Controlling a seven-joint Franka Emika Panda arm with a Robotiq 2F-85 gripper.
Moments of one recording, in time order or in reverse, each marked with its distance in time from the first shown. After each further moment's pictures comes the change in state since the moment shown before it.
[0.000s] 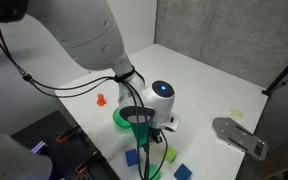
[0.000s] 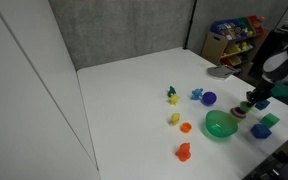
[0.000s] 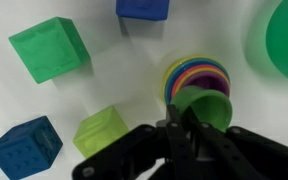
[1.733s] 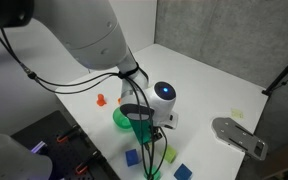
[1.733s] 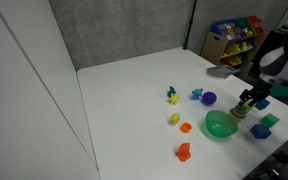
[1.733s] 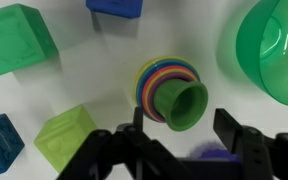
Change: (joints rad) arm -0.064 0.010 0.093 0.022 0.130 -0.042 -0.173
